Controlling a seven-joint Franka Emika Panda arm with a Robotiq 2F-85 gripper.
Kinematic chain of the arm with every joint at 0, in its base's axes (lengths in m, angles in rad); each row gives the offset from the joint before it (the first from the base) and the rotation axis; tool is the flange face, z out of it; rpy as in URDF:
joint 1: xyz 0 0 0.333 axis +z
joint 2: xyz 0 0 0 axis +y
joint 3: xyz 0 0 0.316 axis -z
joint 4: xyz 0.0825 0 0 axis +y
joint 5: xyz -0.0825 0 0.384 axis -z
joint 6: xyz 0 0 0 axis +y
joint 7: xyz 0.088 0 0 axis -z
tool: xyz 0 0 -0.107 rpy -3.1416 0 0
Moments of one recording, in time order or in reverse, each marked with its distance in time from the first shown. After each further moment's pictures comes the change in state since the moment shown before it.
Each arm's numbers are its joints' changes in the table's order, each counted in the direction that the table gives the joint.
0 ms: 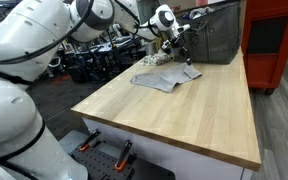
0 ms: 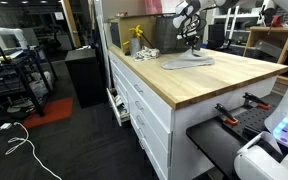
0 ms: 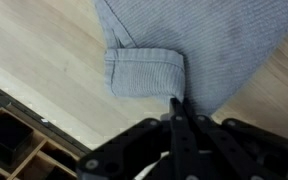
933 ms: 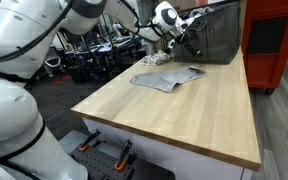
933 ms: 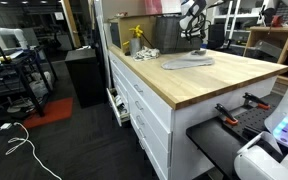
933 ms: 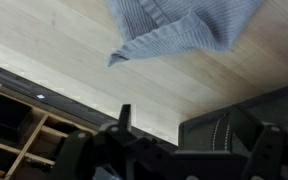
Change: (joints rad) arm 0.037 -0.099 0.105 0.201 0.066 -0.304 0.128
